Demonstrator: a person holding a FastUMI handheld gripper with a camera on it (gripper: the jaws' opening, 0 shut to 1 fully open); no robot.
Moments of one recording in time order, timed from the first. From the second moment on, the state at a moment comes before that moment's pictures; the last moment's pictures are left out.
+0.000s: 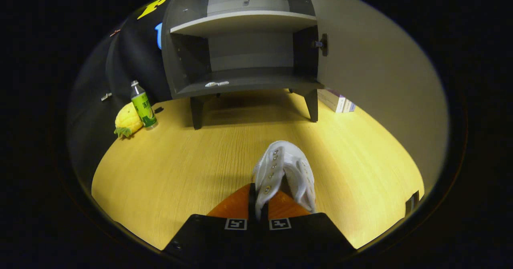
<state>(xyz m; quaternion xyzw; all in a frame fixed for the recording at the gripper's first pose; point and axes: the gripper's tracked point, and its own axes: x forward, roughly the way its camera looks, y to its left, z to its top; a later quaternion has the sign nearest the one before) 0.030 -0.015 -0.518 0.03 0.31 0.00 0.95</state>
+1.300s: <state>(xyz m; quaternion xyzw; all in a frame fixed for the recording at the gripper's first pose) 0.197 0.039 -0.169 0.02 0.17 0.05 0.98</state>
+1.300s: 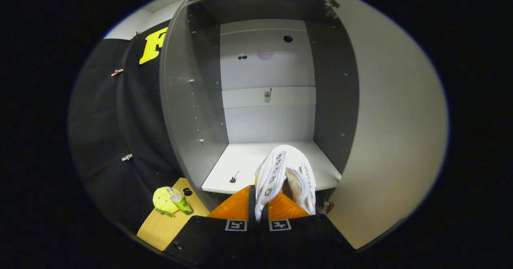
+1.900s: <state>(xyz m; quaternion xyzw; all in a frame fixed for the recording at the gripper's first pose) 0.370 0.043 -0.212 -0.04 0.21 0.03 0.98</state>
